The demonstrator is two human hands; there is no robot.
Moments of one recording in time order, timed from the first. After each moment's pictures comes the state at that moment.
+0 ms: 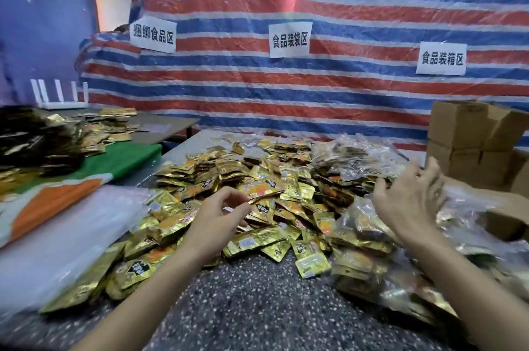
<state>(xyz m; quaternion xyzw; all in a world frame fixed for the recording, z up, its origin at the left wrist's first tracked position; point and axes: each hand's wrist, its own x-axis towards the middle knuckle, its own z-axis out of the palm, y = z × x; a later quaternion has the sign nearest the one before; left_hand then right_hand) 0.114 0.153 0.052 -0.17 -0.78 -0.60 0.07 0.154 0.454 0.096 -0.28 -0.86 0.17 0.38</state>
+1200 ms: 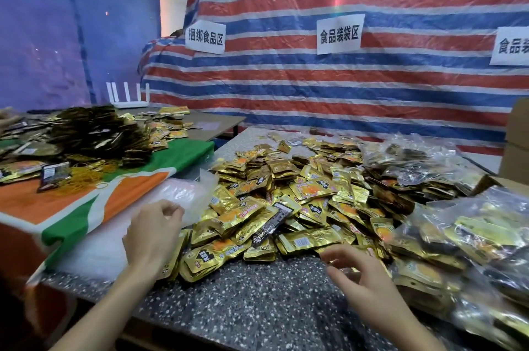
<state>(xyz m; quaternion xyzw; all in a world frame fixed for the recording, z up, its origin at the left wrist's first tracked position) 0.102 -0.010 0.014 0.13 -0.87 -0.36 0.30 0.185 0.326 -0.005 0.09 -0.87 0.48 0.12</state>
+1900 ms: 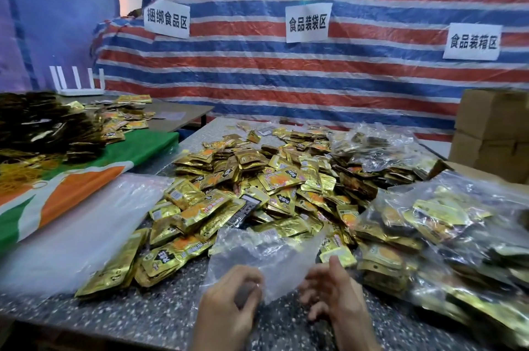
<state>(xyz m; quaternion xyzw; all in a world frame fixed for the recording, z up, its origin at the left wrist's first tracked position) 0.169 0.130 -0.074 -0.22 -0.79 -0.51 0.24 0.201 0.322 -0.048 -0.06 -0.62 0.77 0.11</state>
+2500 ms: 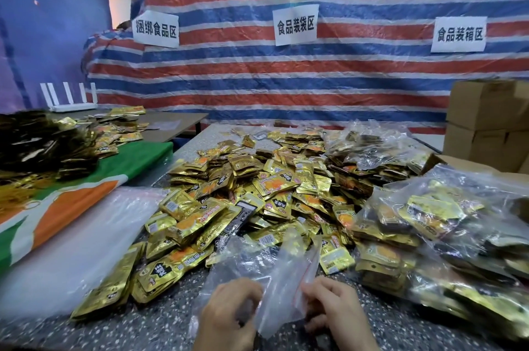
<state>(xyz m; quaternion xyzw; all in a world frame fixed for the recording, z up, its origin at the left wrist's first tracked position) 0.169 0.130 -0.073 -0.31 -0.79 -0.46 0.26 0.207 0.318 -0.036 -0.13 -0.69 0.71 0.05</state>
